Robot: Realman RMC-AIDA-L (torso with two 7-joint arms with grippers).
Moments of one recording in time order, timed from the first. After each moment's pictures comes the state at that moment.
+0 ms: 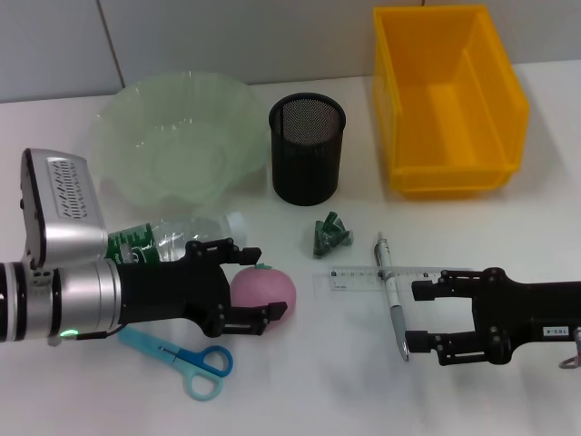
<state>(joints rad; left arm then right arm) -0.48 -2.06 1.39 0.67 1.64 1.22 -1.25 0.38 2.03 -0.74 -0.62 -2.03 -1.68 1.28</state>
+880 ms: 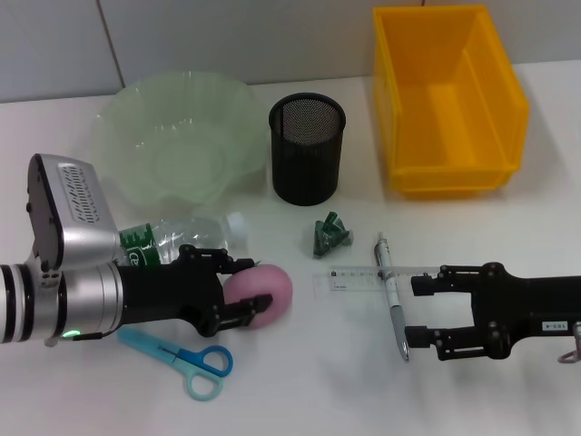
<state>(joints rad) -0.47 -2.07 1.42 0.67 1.67 1.13 -1.28 0.39 2.03 -0.74 -0.62 -2.03 -1.68 1.28</state>
